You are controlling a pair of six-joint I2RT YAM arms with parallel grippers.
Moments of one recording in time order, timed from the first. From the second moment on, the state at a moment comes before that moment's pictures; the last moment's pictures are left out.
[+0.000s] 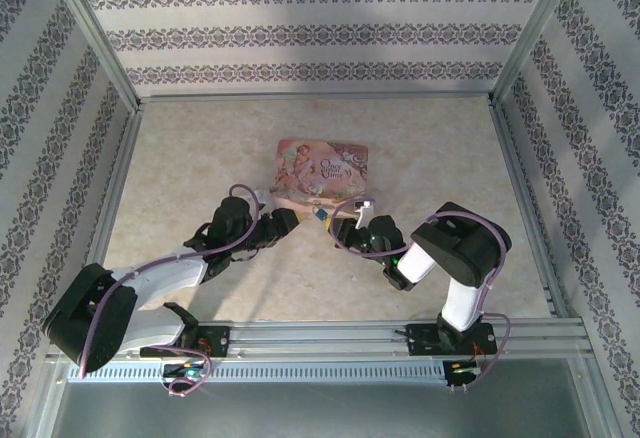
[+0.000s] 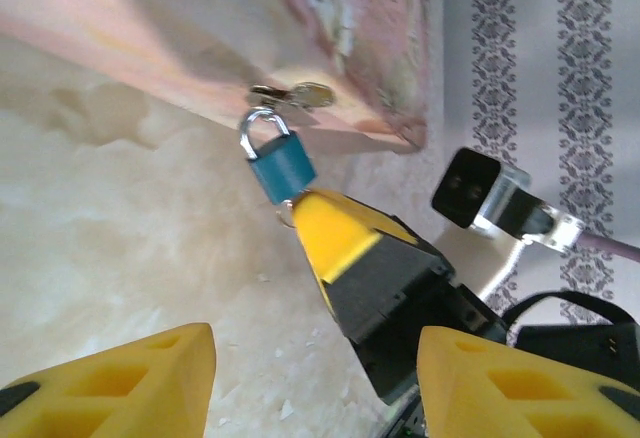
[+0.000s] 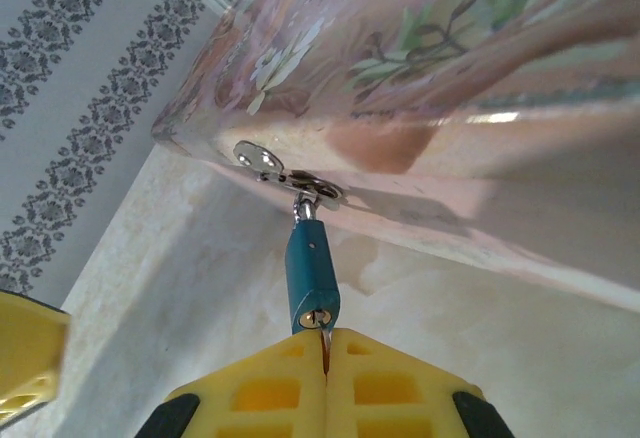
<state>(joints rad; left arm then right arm) -0.53 1.23 0.40 0.35 0.37 -1.13 0.70 1.81 0.31 1.22 -0.15 0.79</state>
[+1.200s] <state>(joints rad) -0.56 1.62 0.32 0.90 0.27 -1.48 0.77 1.75 0.32 1.14 -0.13 0.86</state>
